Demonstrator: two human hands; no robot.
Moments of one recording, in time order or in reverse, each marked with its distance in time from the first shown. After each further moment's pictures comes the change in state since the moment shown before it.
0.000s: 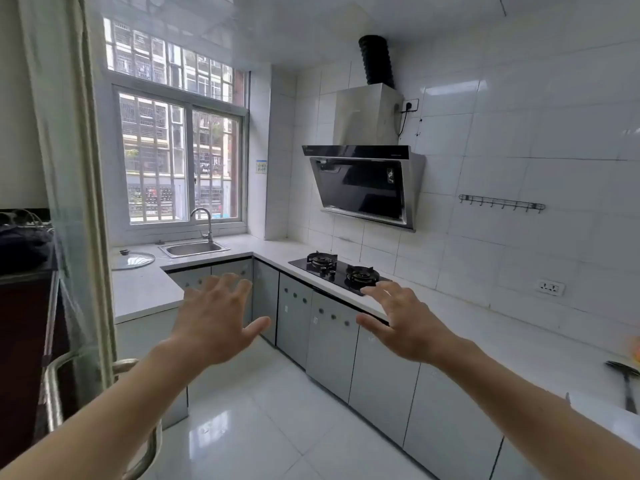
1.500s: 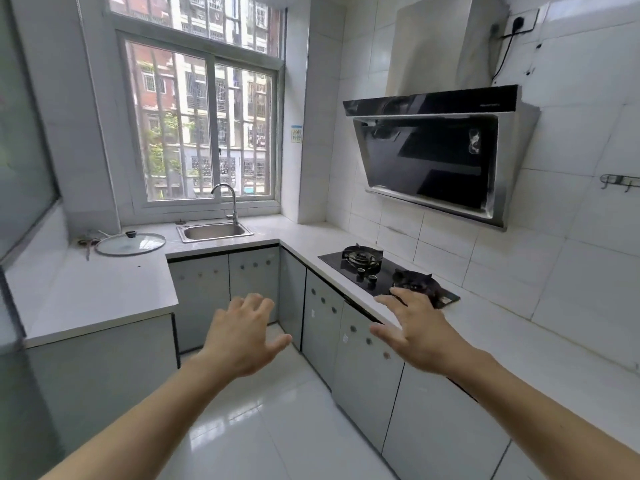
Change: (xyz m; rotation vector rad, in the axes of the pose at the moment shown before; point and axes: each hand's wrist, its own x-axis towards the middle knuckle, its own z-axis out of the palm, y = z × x) left_hand 0.396 0.040 0.288 -0.025 -0.181 -0.139; right_hand 0.435 0.237 0.170 0.007 -0.135 -0.121
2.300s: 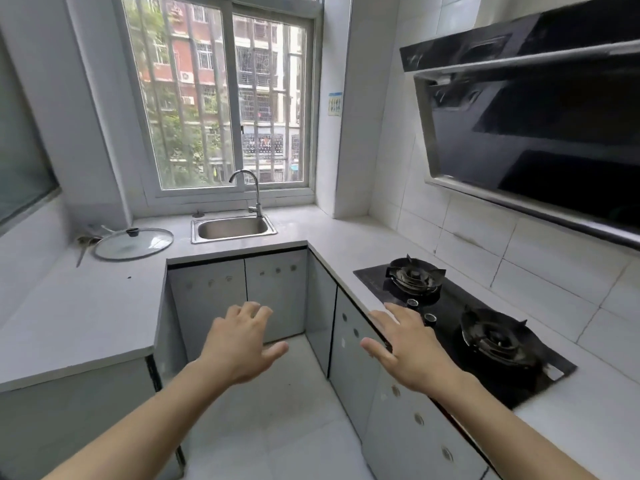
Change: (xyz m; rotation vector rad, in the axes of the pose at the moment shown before) left_hand 0.375 -0.067 0.145 0.024 -0.111 -0.167; right_hand 0.415 0.113 0.132 0.065 -0.119 -0.130
